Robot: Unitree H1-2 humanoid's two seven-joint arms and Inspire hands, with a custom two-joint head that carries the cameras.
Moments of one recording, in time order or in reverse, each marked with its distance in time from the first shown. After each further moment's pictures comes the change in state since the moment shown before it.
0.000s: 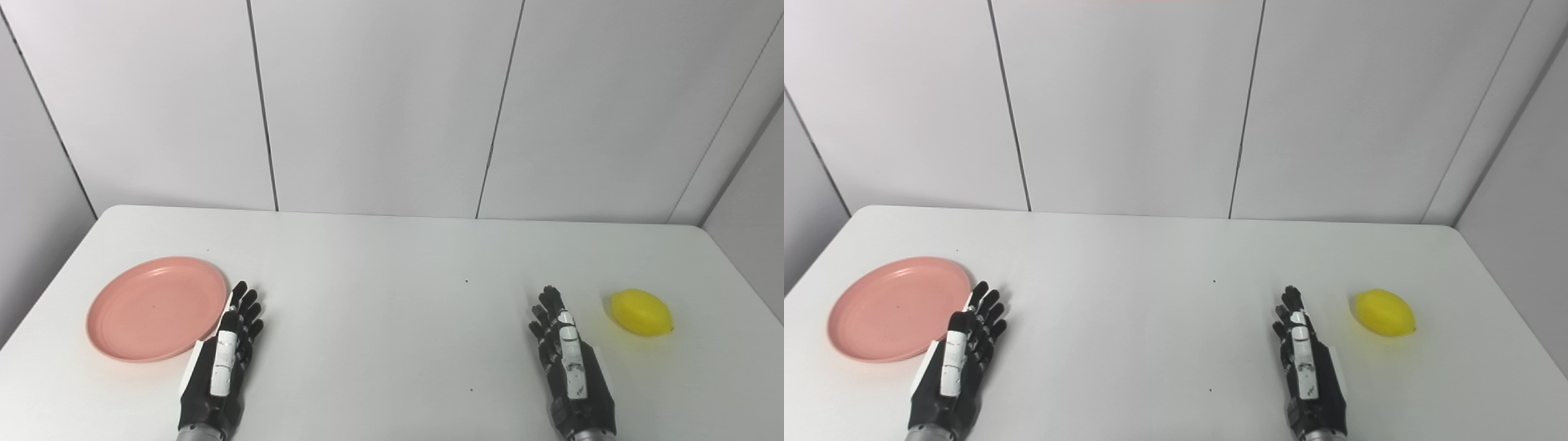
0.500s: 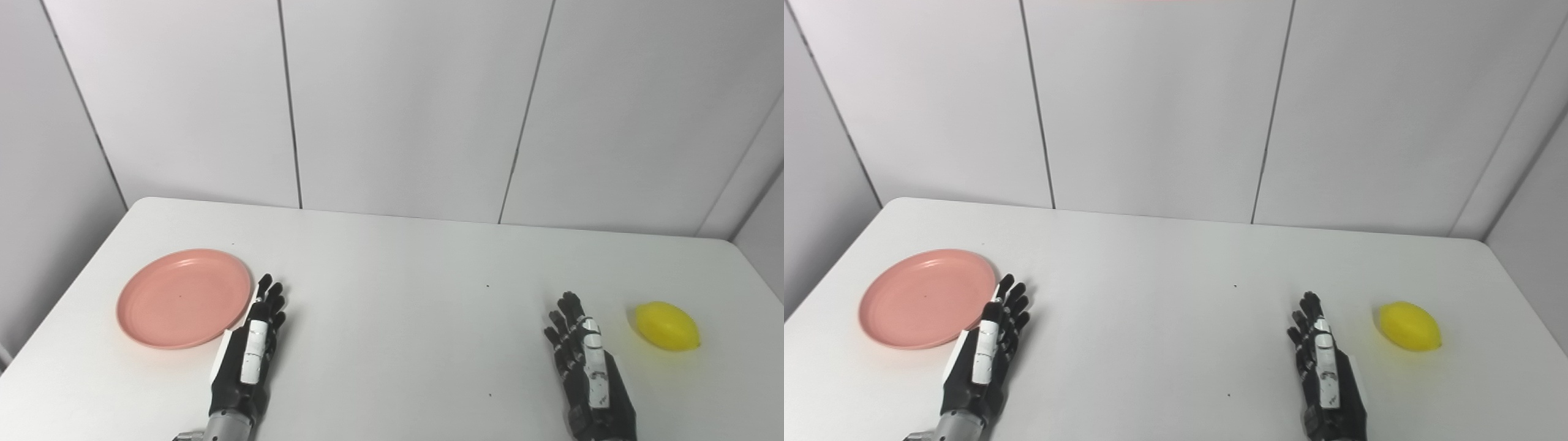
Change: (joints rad) left arm -0.015 -0.050 -0.021 0.034 0.049 -0.021 0.037; right arm -0.012 -0.030 -0.017 0.026 0.058 -0.003 0.051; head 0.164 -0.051
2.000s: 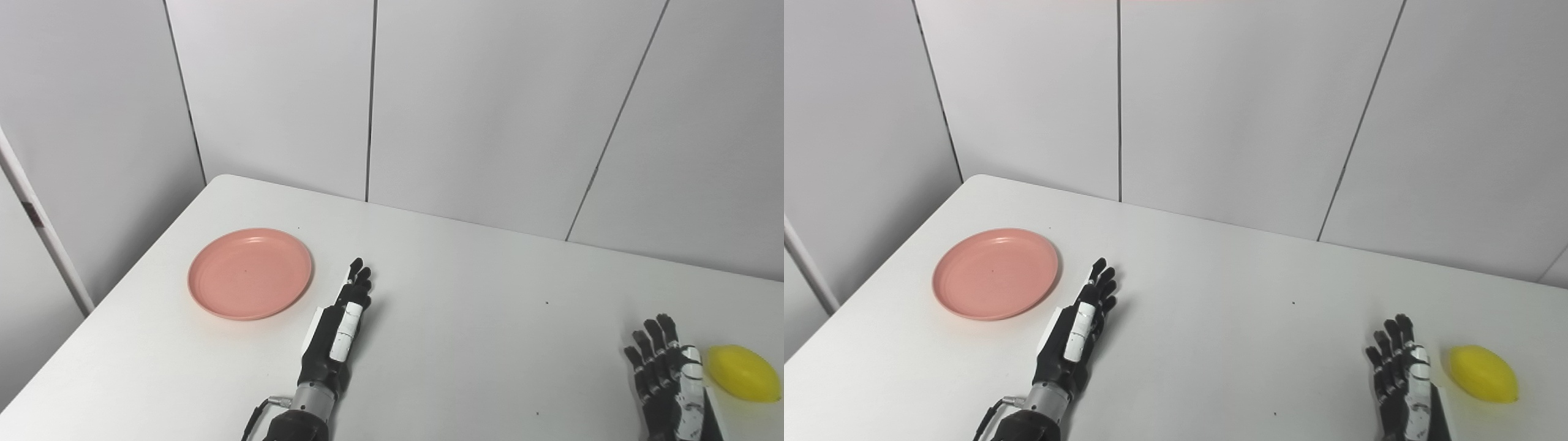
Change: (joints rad) left arm -0.044 -0.079 -0.041 0.084 0.038 -0.069 0.027; right arm -0.039 -0.070 -0.056 0.068 0.071 -0.030 0.075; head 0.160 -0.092
